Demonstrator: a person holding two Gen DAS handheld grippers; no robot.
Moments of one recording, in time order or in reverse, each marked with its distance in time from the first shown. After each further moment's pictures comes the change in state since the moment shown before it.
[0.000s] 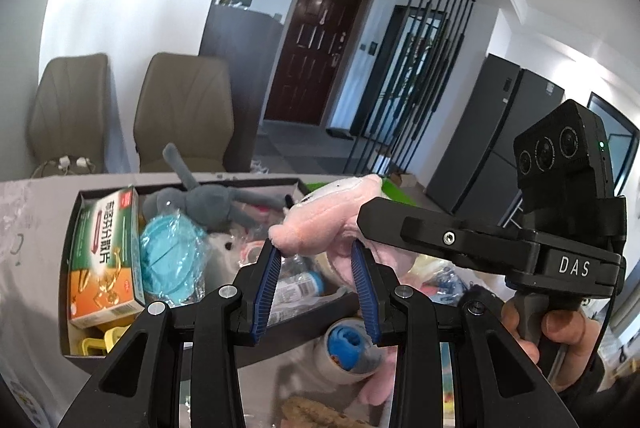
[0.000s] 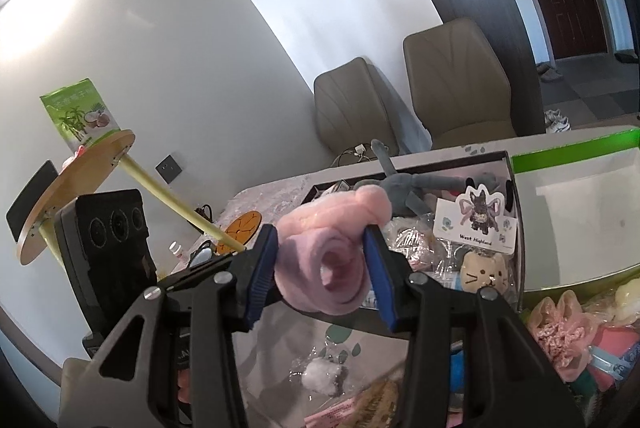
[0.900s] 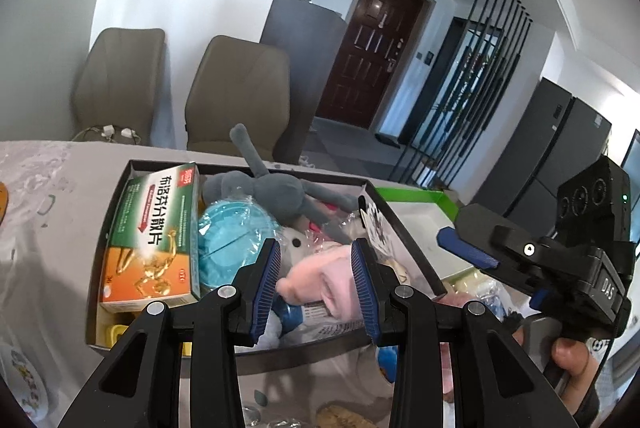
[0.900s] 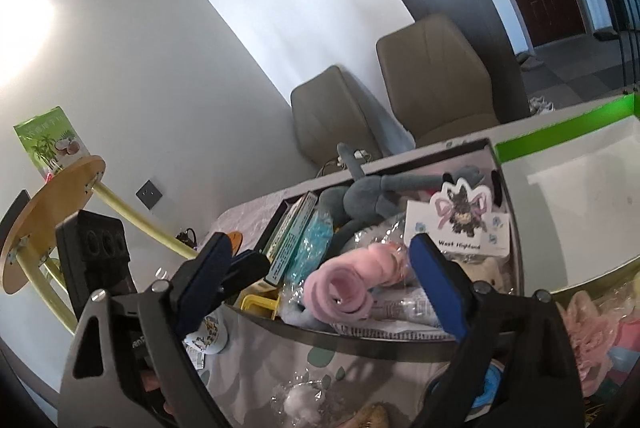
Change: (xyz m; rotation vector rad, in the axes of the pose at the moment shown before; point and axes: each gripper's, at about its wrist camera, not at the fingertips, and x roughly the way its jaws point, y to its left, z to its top) left arm 0.006 0.040 -0.003 -0.138 -0.011 0.152; right arm 0.024 -0.032 -0.006 0.082 -0.068 -0.043
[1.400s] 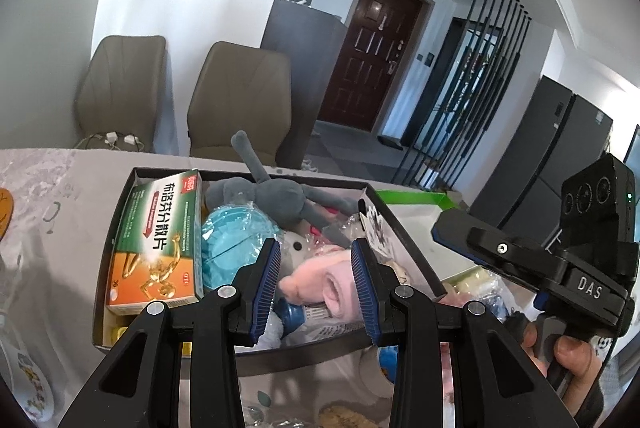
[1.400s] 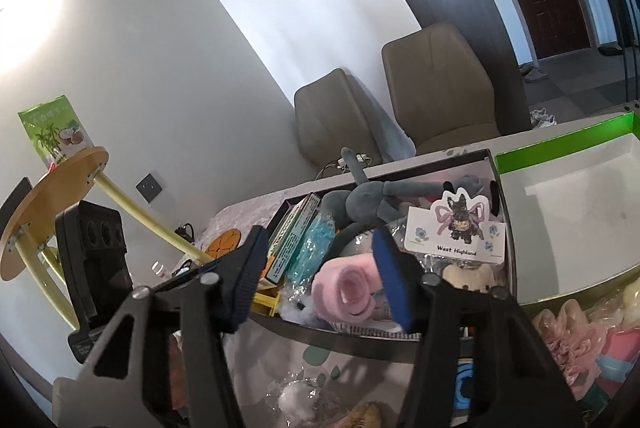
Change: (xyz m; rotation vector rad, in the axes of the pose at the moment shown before) left arm -0.001 -0.004 0.002 0.025 -0.009 0.011; right arm -0.006 0.003 0.001 -0.045 0.006 -0.001
